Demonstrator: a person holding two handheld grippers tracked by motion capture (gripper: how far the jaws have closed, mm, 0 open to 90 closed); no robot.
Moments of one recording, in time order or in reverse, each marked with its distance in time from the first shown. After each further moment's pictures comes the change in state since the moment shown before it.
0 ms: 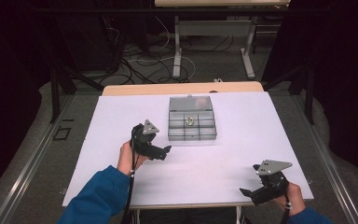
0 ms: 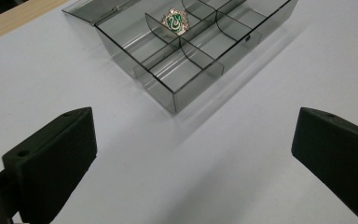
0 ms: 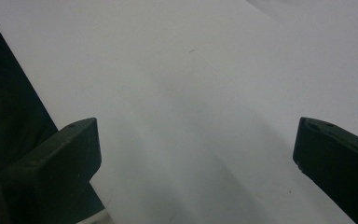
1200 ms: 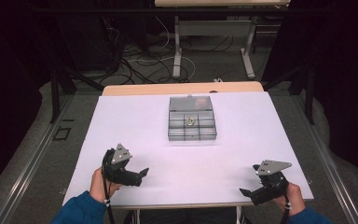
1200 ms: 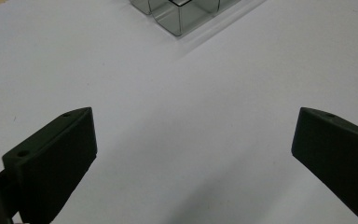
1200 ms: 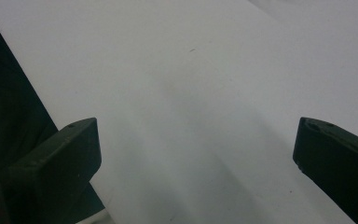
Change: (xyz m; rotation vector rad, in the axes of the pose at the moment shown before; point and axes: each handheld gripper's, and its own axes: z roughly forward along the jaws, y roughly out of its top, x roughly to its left) left arm -0.007 -0.076 -0.070 -0.012 0.037 -0.009; right arm 0.002 0.000 0.002 -0.012 -0.012 0.007
